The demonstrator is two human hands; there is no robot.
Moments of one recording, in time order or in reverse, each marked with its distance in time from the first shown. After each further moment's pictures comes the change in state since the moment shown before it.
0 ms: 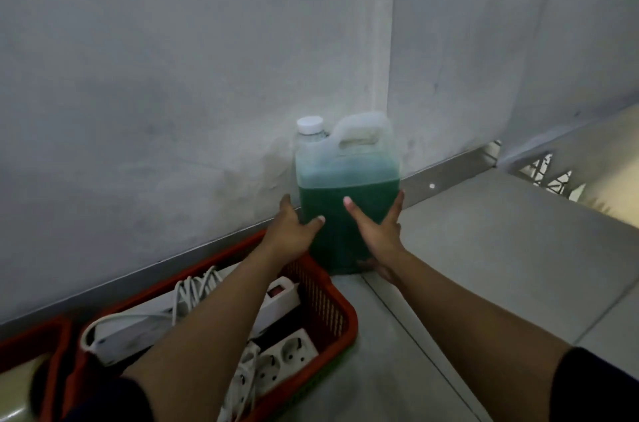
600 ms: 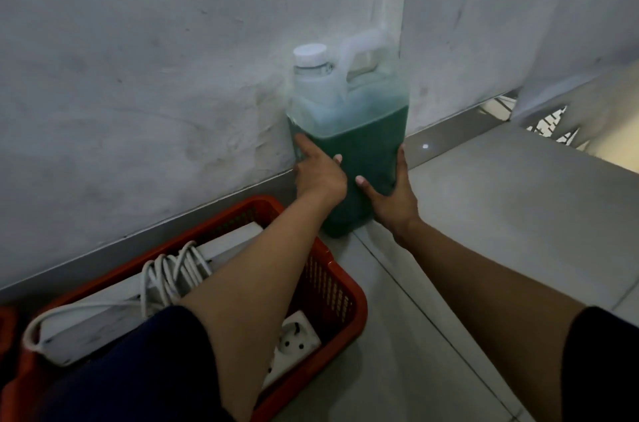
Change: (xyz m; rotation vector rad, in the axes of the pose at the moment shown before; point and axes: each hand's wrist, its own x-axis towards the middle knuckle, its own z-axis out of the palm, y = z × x) left_hand 0.072 0.005 0.057 0.035 0.243 -0.004; right_hand 0.066 0.051 -0.006 -0.171 0.025 -0.286
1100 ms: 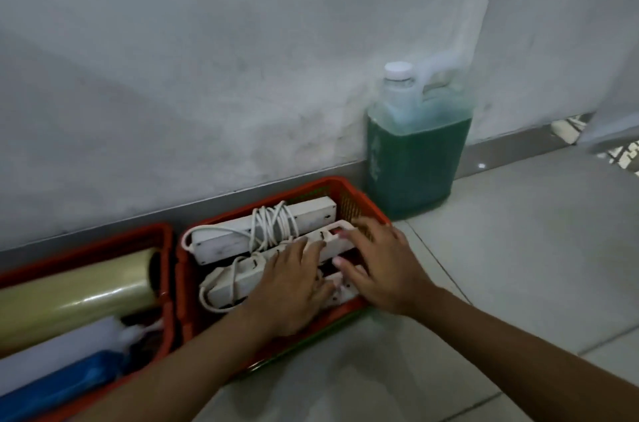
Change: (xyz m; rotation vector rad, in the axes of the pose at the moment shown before) left_hand -0.172 -0.135 -0.135 0.757 -0.325 0.275; right_hand -0.180 -0.071 0.027 -0.706 -0.500 -0.618
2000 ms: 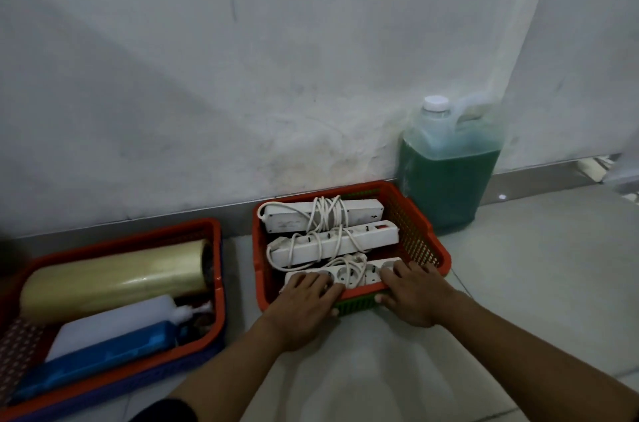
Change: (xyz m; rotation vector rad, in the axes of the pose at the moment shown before) left_hand -0.025 -0.044 0.031 0.347 0.014 0.227; right_hand -0.003 0.005 0.006 -0.453 -0.593 0.064
